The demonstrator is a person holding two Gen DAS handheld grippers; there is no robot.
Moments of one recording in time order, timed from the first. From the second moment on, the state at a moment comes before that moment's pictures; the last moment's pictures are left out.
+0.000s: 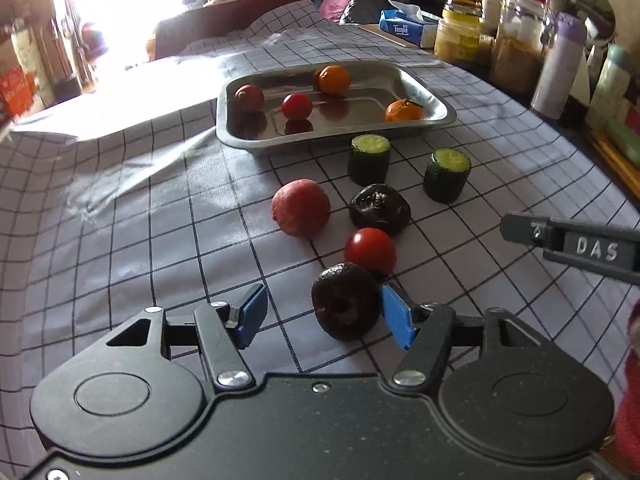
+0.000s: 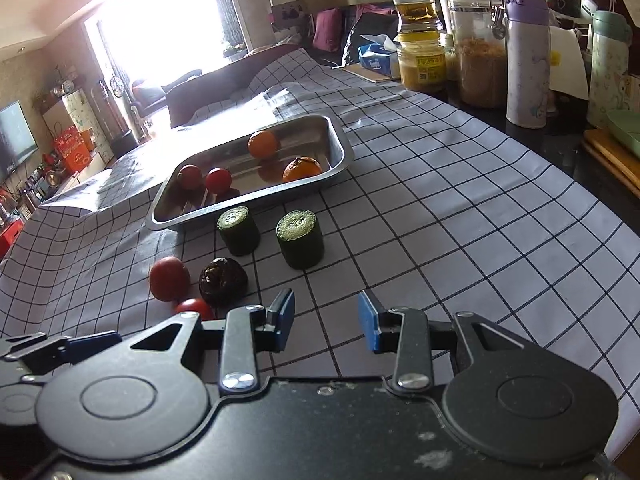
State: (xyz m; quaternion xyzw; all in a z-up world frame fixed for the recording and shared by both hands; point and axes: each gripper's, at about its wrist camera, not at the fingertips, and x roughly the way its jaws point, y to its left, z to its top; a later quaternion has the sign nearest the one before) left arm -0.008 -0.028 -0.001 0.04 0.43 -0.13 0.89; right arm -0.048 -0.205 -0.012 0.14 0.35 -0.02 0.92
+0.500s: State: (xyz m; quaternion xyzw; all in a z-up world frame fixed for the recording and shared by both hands) left arm -0.003 0.033 0.006 0.00 0.42 -0.06 0.90; right arm -0.030 -0.192 -0.023 0.12 0.38 -0.02 0.92
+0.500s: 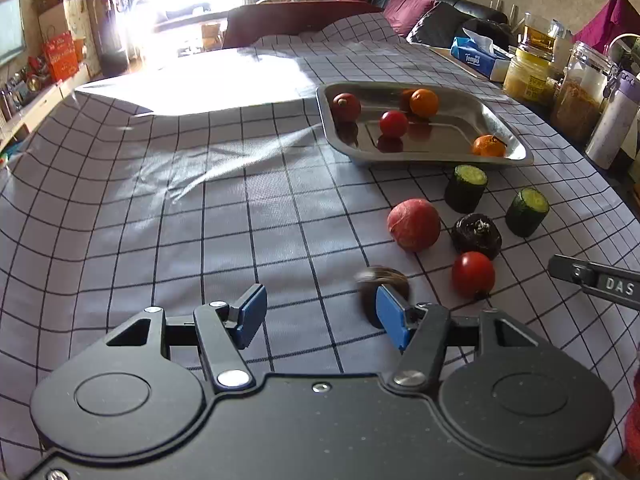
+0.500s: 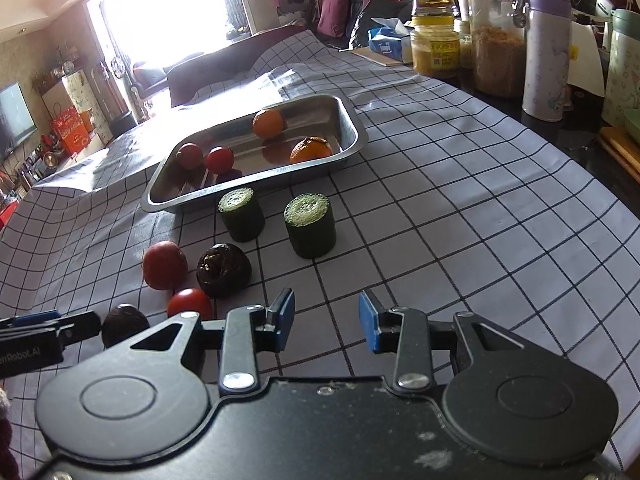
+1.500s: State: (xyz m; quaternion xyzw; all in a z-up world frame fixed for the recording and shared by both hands) left arm 0.018 0.004 -0.014 0.03 0.45 -0.12 0.89; right arm 0.037 -0.178 -0.032 0.07 0.40 -0.03 0.91
